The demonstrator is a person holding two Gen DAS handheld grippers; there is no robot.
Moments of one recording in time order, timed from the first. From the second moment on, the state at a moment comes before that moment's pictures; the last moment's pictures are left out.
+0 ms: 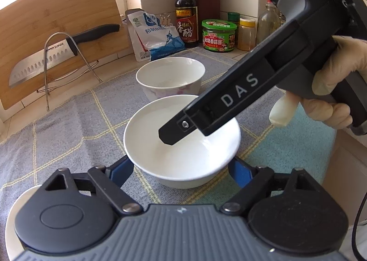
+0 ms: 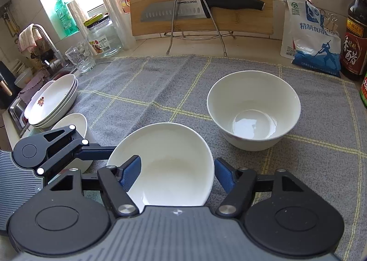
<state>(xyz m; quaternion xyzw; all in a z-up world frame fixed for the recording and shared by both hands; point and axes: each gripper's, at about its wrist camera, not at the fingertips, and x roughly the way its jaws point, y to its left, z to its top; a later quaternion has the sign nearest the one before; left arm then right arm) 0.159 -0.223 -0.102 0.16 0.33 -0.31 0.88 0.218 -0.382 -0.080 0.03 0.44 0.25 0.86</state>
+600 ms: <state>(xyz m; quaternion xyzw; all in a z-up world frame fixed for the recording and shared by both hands) 0.159 -0.221 -0.099 0.15 0.33 -0.32 0.88 0.214 -0.381 -0.076 0.04 0.44 0.25 0.86</state>
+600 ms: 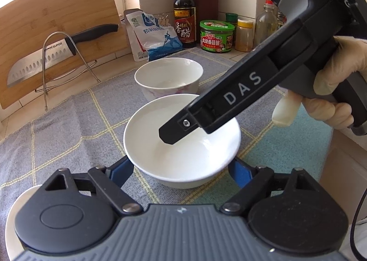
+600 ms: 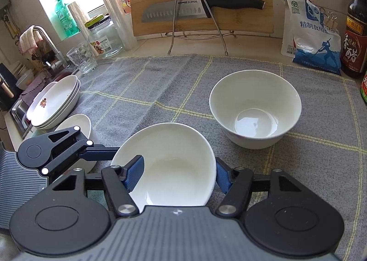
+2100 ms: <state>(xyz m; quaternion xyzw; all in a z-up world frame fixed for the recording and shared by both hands) 0.121 -0.091 -0.042 0.13 0.33 -0.26 0.90 0.194 -0.237 -0.024 0.00 0.40 0.32 0.86</state>
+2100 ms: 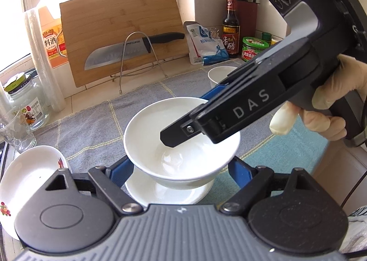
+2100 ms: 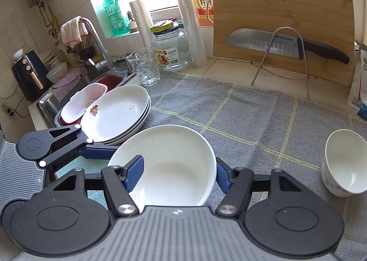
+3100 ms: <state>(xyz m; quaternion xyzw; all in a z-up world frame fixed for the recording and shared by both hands) 0.134 -0.080 -0.064 0.13 0.36 -0.27 0.88 0.201 -0.215 -0.049 0.00 0.43 0.30 0.85</state>
